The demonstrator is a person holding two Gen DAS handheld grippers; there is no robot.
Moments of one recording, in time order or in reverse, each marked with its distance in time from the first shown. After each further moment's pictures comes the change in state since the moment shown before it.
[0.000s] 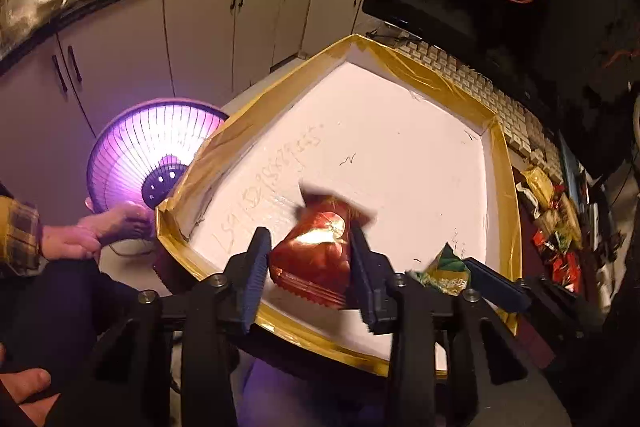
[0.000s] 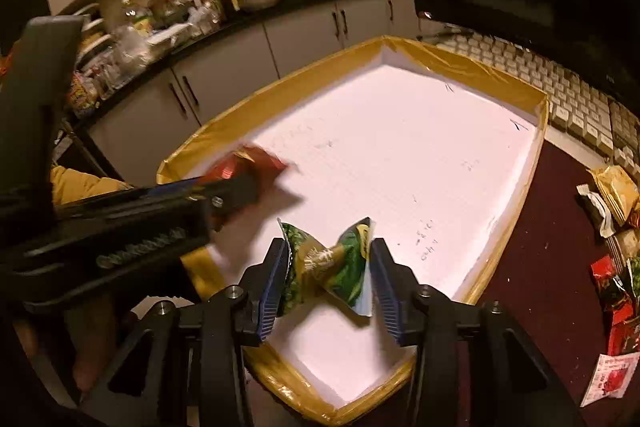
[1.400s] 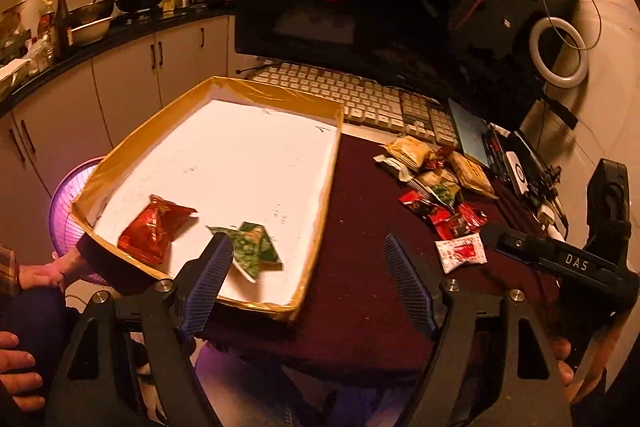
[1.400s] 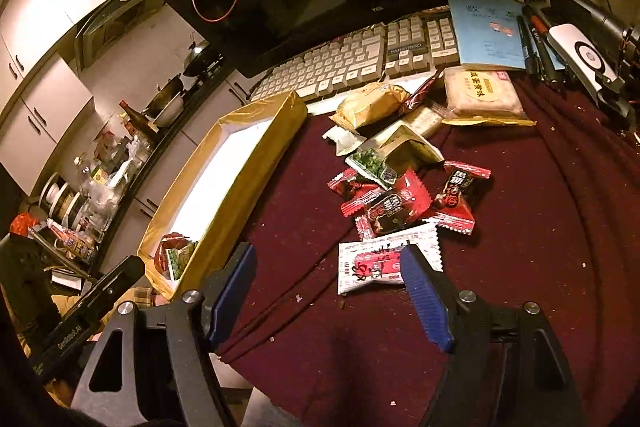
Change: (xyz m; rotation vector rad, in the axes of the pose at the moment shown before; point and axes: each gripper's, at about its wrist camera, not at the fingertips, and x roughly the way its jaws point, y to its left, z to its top) left arm -0.075 -0.117 -0.055 0.213 -0.144 -0.166; right arm -0.132 -0.192 -0.086 0.523 -0.148 -0.019
